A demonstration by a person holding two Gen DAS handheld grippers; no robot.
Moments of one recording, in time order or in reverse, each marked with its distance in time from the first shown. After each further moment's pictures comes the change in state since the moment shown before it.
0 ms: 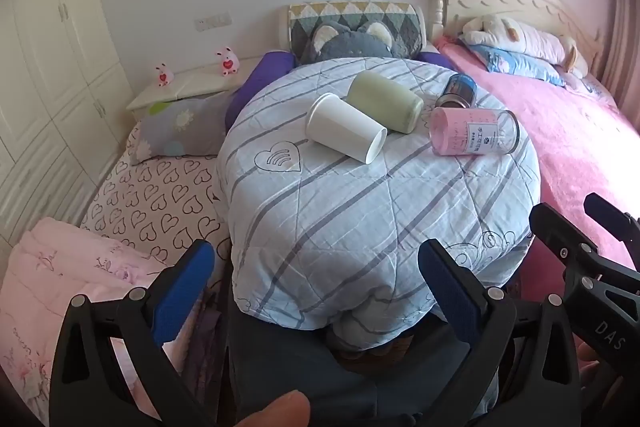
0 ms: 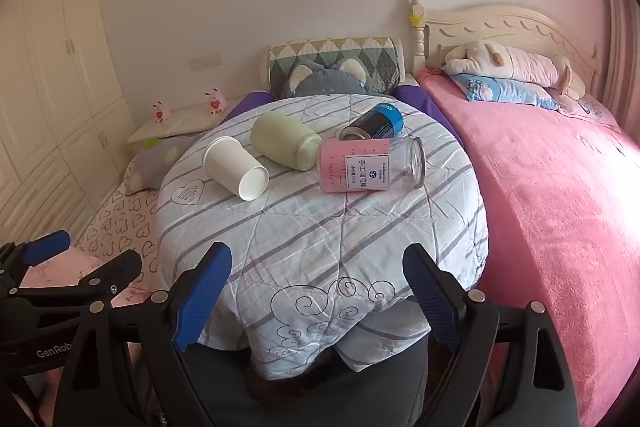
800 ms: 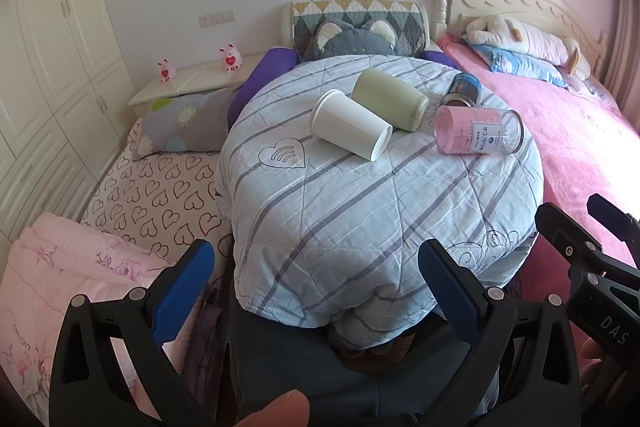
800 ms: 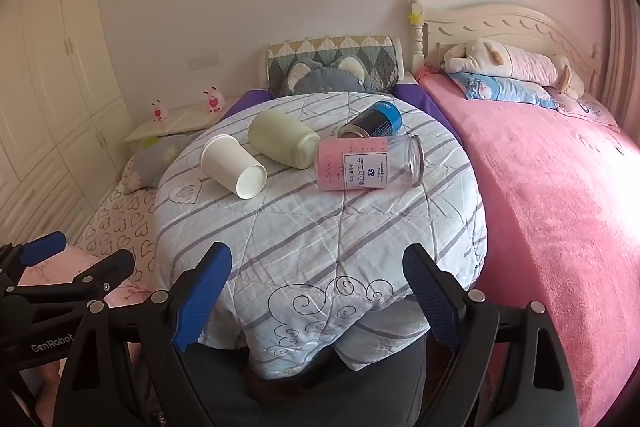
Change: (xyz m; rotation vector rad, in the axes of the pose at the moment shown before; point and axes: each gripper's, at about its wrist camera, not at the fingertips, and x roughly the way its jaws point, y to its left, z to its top) left arm 0.001 0.007 0.000 -0.018 0.008 -0.010; right arm 0.001 -0.001 0.002 -0.004 0.005 -0.003
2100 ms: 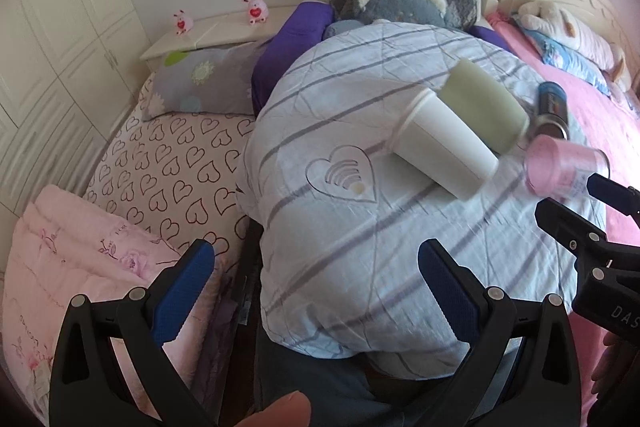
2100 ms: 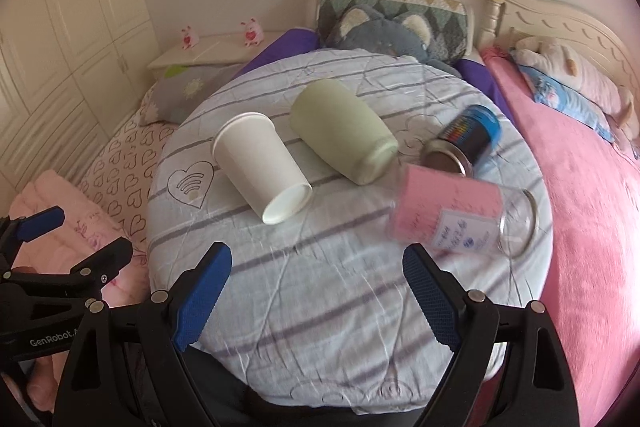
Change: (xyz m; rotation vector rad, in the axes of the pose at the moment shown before) left arm 0.118 0.061 0.070 -0.093 0.198 0.066; right arm 0.141 0.055 0.081 -0.207 0.263 0.105
